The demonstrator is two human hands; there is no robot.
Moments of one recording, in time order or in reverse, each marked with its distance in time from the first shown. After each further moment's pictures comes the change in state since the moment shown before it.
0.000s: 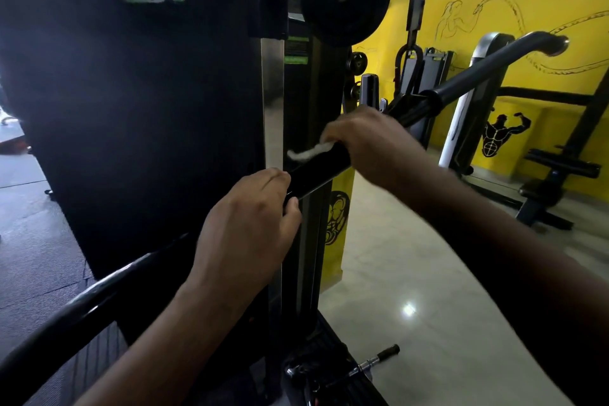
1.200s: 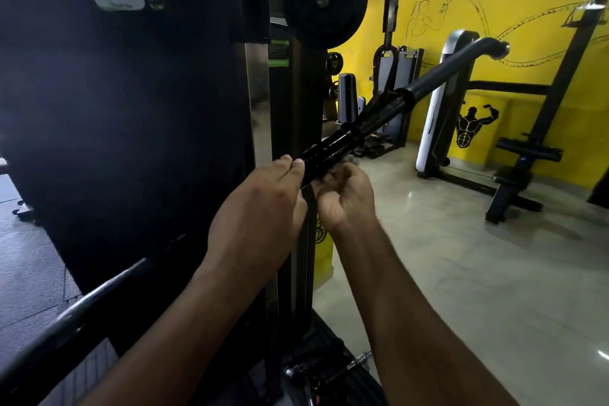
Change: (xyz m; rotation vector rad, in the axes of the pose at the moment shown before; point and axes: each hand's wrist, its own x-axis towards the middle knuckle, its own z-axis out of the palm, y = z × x) left_hand 0.013 0.002 -0.004 0.044 -0.092 0.123; right_hand -0.002 -0.048 0.086 2.504 0.866 0.942
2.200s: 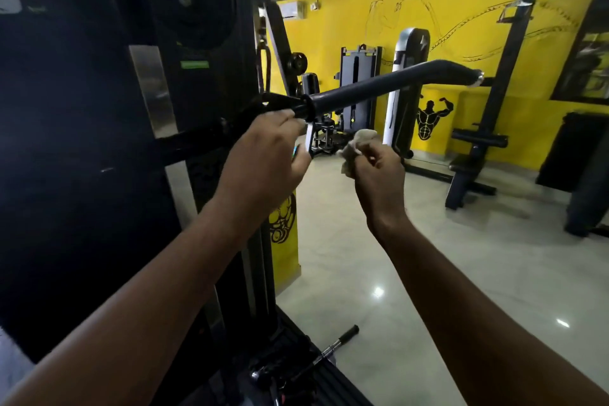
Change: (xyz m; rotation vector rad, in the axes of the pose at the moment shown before) left_hand 0.087 0.127 0.054 -0.097 0.125 0.153; right_hand -0.033 -0.194 -0.062 -1.435 0.046 -0.811
